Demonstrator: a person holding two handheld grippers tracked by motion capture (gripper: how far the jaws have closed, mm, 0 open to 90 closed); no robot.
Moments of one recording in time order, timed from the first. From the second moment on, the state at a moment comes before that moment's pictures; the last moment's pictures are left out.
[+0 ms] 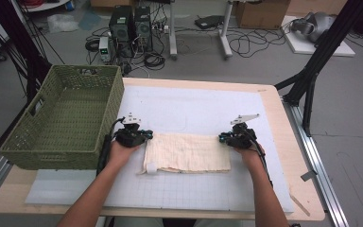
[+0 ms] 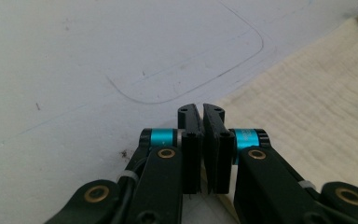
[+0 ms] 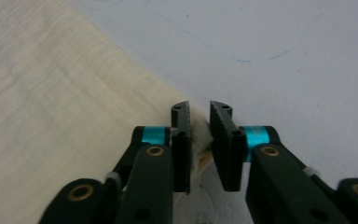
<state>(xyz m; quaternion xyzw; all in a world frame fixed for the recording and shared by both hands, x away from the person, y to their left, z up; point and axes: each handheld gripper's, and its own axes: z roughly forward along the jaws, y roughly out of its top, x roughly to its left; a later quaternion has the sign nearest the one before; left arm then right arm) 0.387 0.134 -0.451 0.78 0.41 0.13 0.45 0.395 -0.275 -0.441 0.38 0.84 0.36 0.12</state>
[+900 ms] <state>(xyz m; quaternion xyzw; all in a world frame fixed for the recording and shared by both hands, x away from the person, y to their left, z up) 0.362 0.130 -0.410 0.76 0.37 0.18 0.50 0.346 -0.292 -0.423 0.34 0.79 0.45 0.23</state>
